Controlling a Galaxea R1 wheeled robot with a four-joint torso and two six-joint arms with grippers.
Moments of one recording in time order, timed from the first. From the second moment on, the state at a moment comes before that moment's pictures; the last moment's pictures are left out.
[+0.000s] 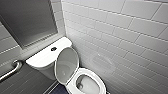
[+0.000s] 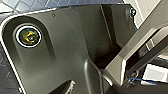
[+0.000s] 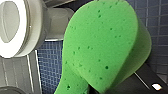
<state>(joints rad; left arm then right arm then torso) 1.35 2.32 -1.67 -0.06 0.10 0.16 -1.28 2.14 -1.55 -0.06 0.26 0.57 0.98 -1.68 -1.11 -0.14</state>
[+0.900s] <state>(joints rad) 1.37 2.37 -1.74 -0.06 0.06 0.16 -0.85 2.12 -1.42 0.33 0.03 0.18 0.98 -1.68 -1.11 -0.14</state>
